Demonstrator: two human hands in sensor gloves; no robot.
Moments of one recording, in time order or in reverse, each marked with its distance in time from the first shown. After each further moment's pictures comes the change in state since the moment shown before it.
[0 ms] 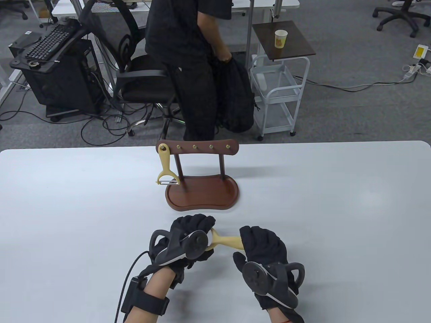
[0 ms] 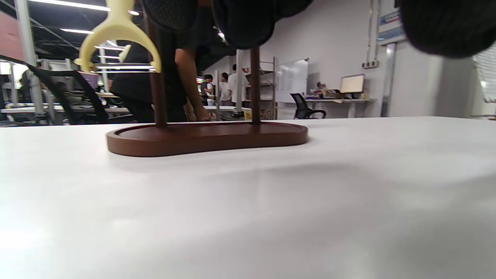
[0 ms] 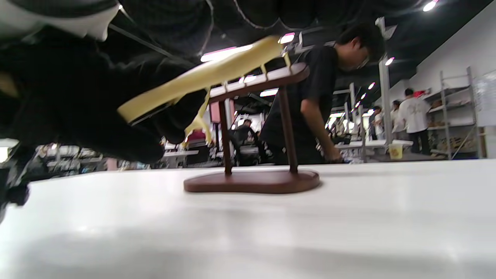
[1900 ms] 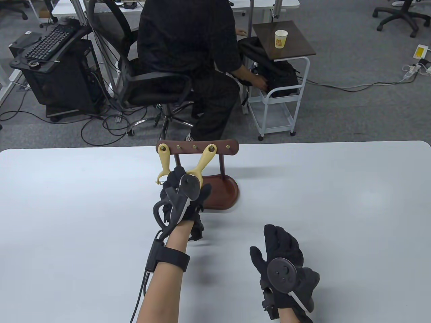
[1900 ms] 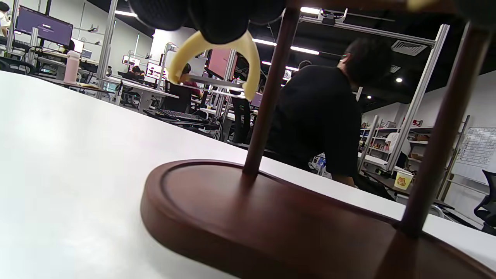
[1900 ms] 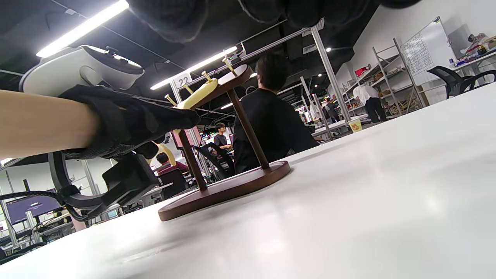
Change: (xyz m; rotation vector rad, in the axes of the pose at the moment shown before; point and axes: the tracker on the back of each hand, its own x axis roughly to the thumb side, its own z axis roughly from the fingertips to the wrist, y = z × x) left_hand -0.046 0.006 -0.095 0.152 0.677 0.183; right_hand -0.042 0.013 0.010 0.029 0.208 -0.211
